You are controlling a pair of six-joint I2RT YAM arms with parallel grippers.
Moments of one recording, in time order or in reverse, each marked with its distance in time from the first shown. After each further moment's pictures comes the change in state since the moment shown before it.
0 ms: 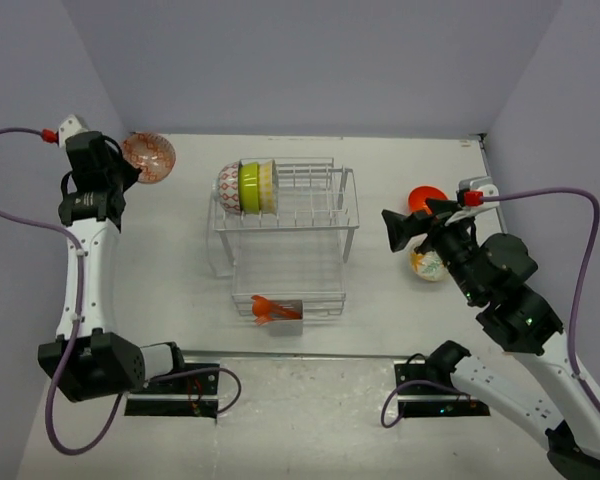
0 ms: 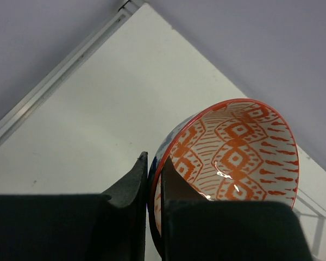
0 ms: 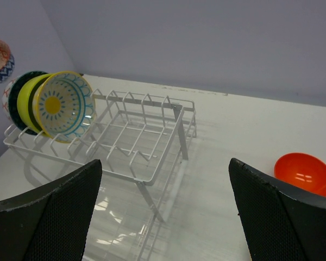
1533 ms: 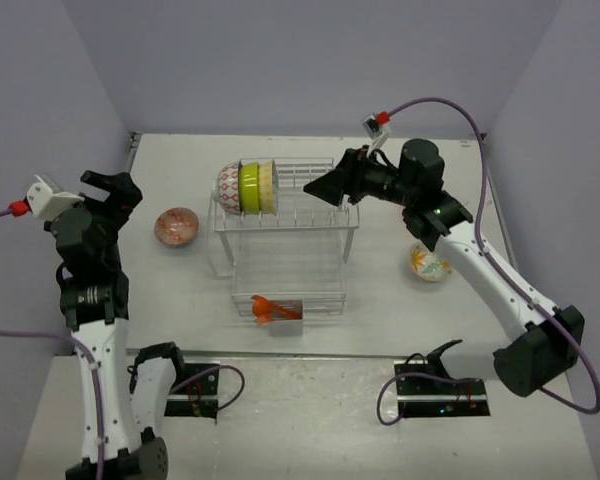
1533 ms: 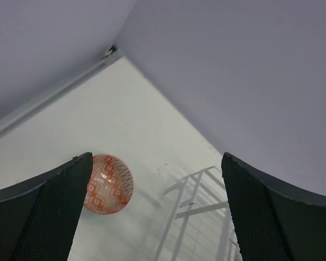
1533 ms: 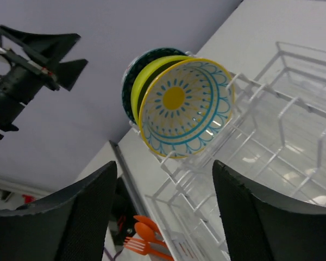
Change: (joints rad) left arm 0.073 -0.415 -0.418 0.195 -0.026 -0.174; right arm -0.190 0.610 0.201 0.268 -0.835 0.391
